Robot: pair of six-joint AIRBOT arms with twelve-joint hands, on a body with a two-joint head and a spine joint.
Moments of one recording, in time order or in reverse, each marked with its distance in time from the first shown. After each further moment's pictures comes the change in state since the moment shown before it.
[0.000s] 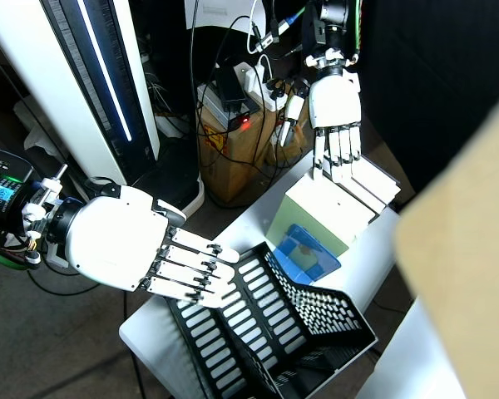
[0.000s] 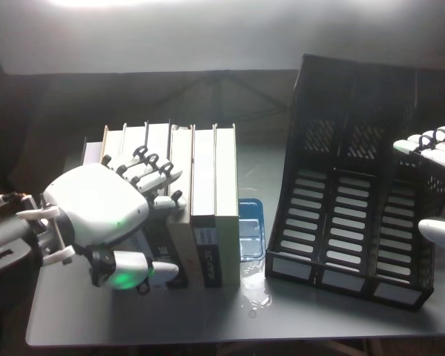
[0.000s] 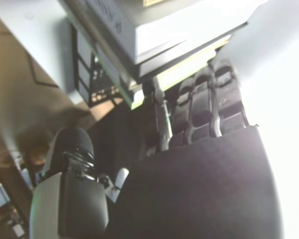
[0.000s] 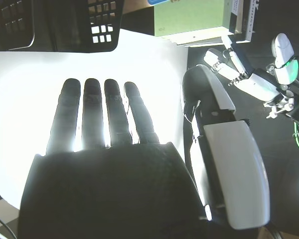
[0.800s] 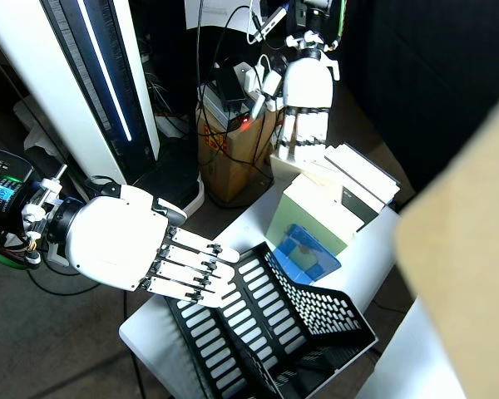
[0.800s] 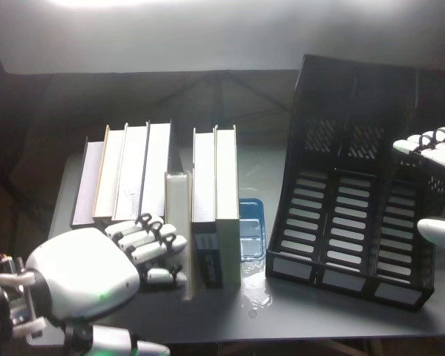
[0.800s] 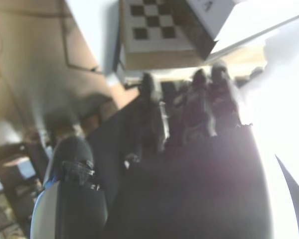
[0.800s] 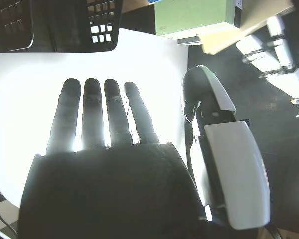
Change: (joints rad) left arm 0.165 0.076 -0.147 0.150 -0.084 -0.144; right arm -0.002 0.000 0.000 -0.001 0.000 0.019
